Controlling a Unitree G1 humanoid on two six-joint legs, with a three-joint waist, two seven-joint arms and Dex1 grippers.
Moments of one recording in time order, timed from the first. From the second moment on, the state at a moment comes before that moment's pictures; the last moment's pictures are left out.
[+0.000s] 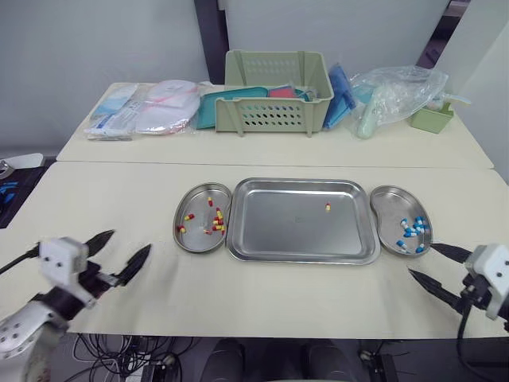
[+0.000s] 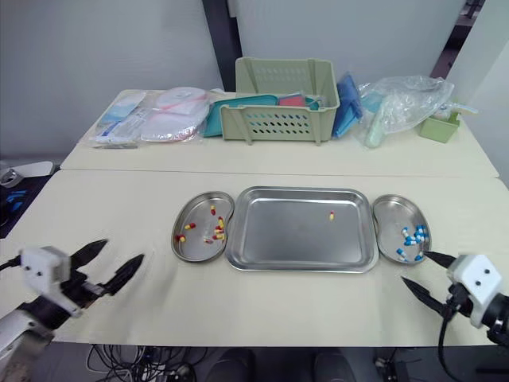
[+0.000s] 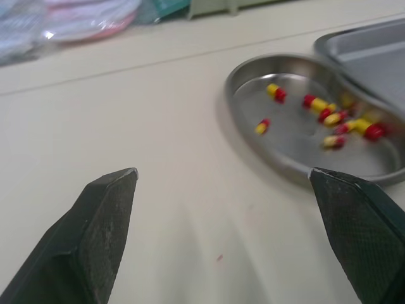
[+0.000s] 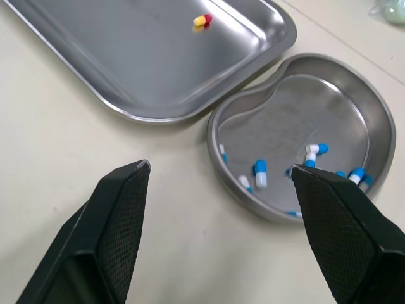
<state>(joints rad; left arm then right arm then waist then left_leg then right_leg) 0.35 0.61 0.55 -0.20 -0.53 0.17 -0.71 0.45 -0.74 -0.54 -0.37 0.34 0.16 0.97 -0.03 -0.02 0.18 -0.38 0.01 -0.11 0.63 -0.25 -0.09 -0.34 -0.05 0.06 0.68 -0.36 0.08</state>
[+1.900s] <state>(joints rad) -0.20 0.47 -0.04 -0.50 -0.52 0.64 -0.50 0.53 -0.51 -0.26 -0.34 0.35 -0.12 0.89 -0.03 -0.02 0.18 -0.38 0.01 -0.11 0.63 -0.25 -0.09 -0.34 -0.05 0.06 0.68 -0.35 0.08</state>
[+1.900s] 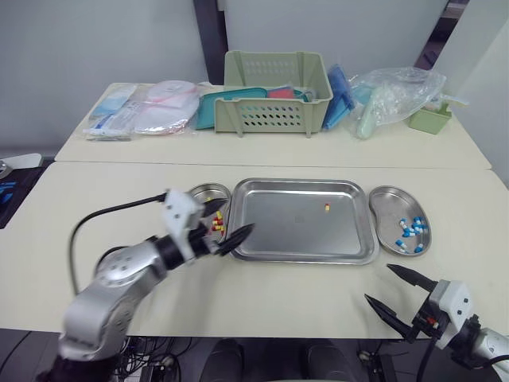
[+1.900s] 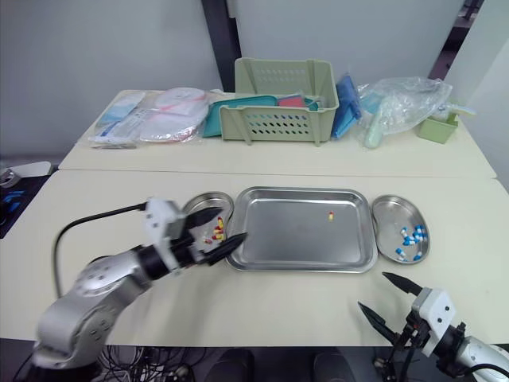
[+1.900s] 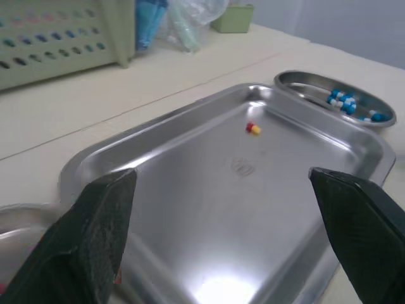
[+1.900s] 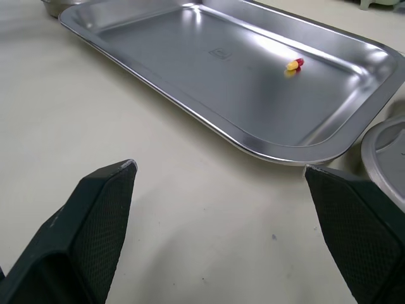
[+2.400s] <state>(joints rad) -0.56 0.03 -0.33 0.01 -0.24 0.64 -0.29 0.55 -0.50 -0.25 -0.45 0.36 -0.07 0.79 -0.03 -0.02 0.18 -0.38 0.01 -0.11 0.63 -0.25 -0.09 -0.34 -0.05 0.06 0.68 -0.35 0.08</state>
